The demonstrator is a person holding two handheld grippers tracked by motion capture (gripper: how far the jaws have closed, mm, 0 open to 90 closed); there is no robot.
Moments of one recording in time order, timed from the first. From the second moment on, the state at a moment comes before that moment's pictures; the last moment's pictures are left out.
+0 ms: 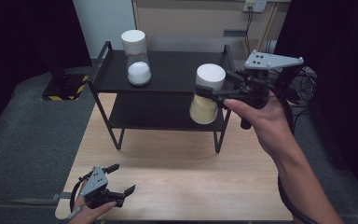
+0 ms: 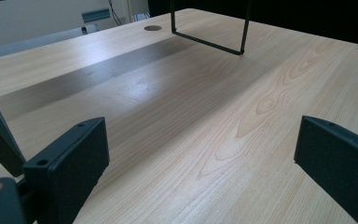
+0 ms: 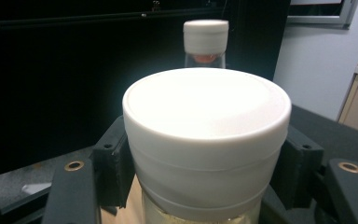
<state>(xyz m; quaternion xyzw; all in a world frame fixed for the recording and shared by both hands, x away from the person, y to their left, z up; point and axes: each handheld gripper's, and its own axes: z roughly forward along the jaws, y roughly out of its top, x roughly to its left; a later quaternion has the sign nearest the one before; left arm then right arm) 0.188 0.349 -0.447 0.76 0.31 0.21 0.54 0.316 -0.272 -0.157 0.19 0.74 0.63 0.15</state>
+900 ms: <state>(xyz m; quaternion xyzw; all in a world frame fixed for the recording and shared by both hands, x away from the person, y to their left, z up) 0.192 0.349 -0.449 0.76 0.30 0.21 0.53 0.393 -0.241 -0.140 0.24 0.73 0.61 0.20</state>
